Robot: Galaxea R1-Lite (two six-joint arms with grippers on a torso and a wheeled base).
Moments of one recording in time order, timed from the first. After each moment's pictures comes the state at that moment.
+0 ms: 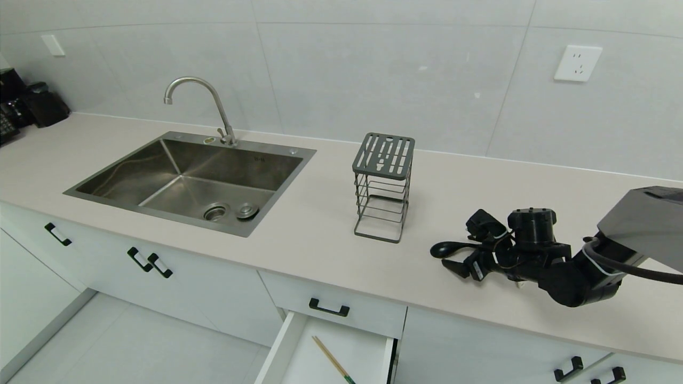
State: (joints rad) left arm 0.00 0.00 0.00 0.00 0.01 -0.03; right arm 0.21 2.26 -0.95 -0.86 0.30 -0.42
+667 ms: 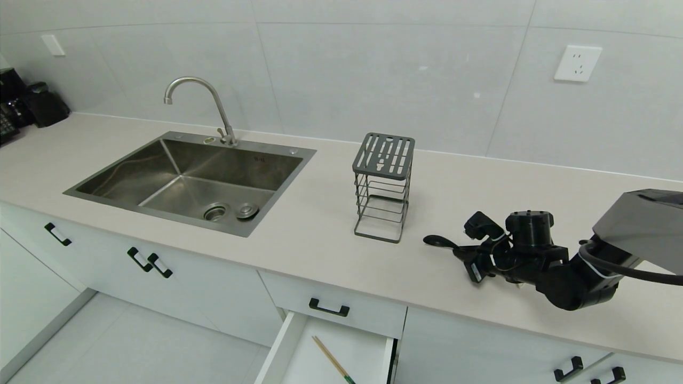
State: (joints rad) left arm 0.00 0.00 0.00 0.00 0.01 -0.03; right arm 0.22 2.27 -0.94 -0.89 0.27 -0.43
